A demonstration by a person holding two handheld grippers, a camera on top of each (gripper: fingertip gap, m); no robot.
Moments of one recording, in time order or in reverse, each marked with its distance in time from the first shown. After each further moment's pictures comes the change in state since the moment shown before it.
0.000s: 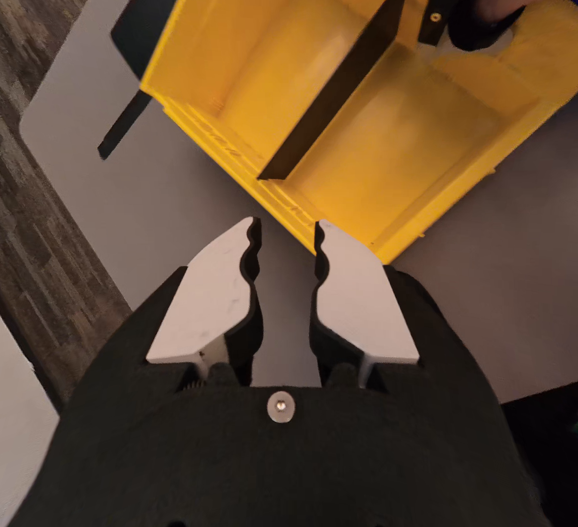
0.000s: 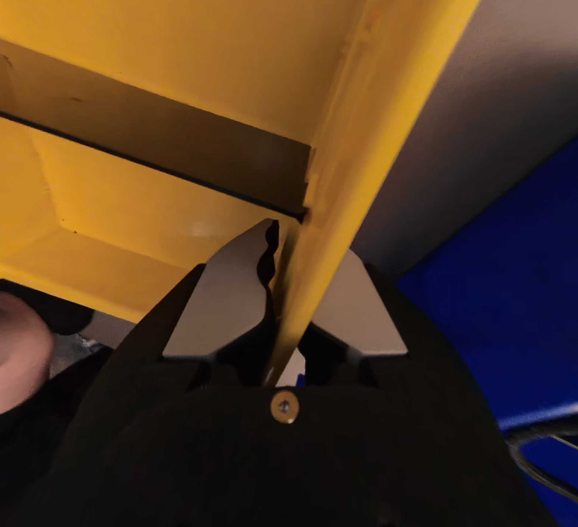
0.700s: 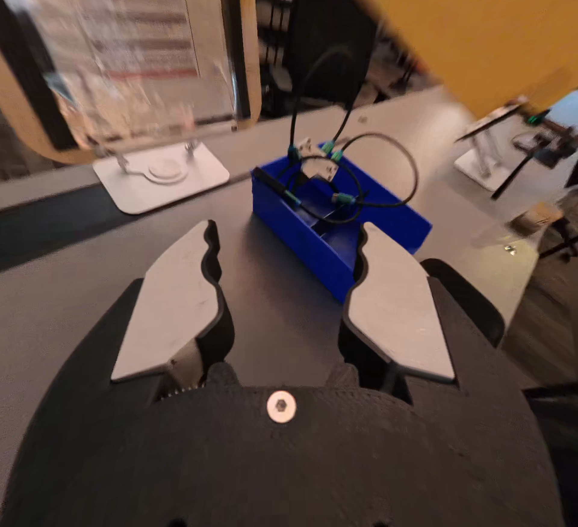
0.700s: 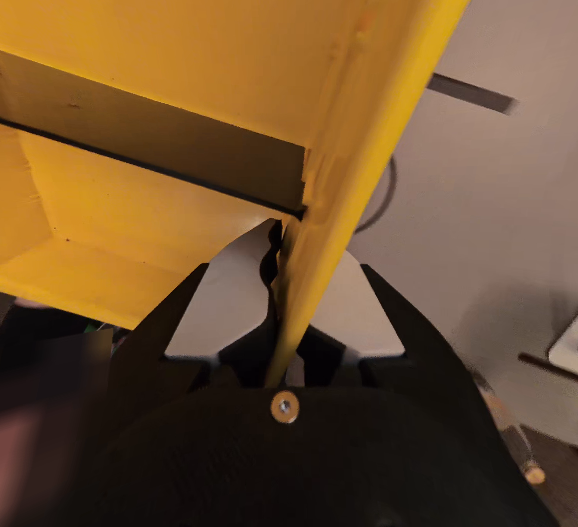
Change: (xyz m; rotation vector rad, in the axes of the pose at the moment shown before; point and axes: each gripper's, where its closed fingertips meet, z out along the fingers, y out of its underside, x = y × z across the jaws) left arm 0.048 -0.122 -0.082 0.751 0.450 -0.339; right arm 0.185 0.136 -0.367 0.367 0.075 0.184
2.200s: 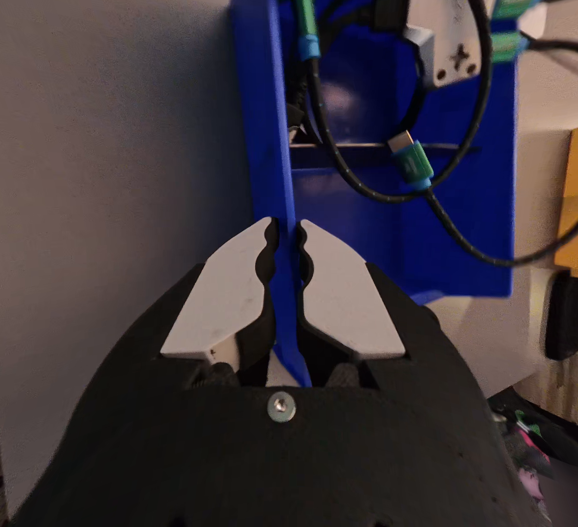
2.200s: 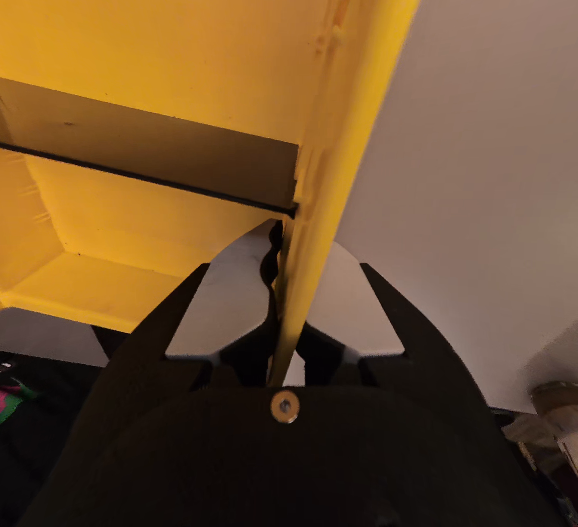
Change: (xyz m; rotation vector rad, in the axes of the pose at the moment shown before) left arm -0.282 0.199 -0.151 -0.435 -0.376 -0.599; right arm 0.160 0.210 0.251 -0.294 0.068 0.230
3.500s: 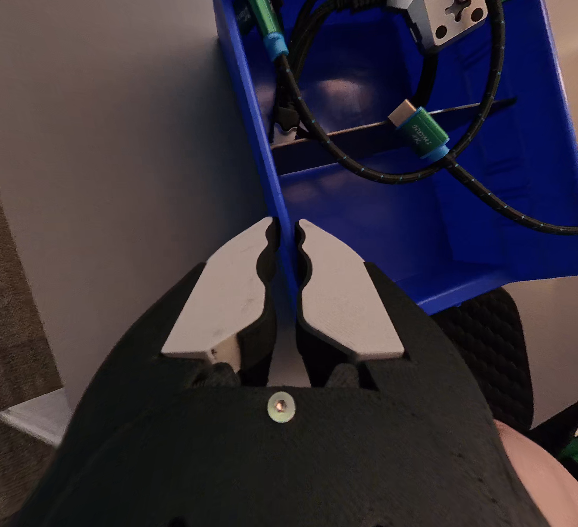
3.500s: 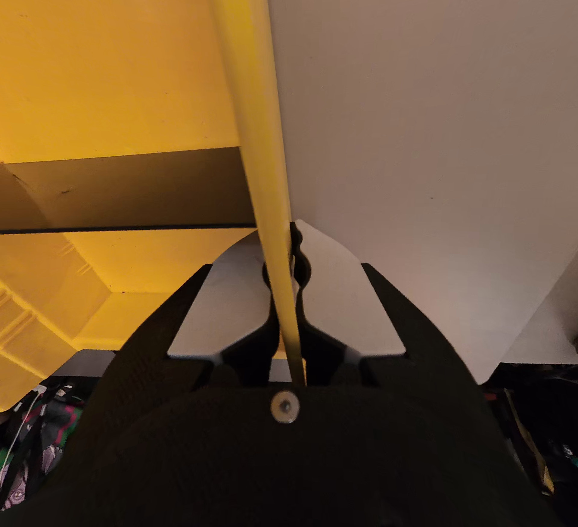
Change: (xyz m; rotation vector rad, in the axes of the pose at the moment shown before) left arm 0.012 -0.002 0.009 0.002 -0.047 0.333; right arm 0.051 0.014 0.000 -0.047 0.001 0.267
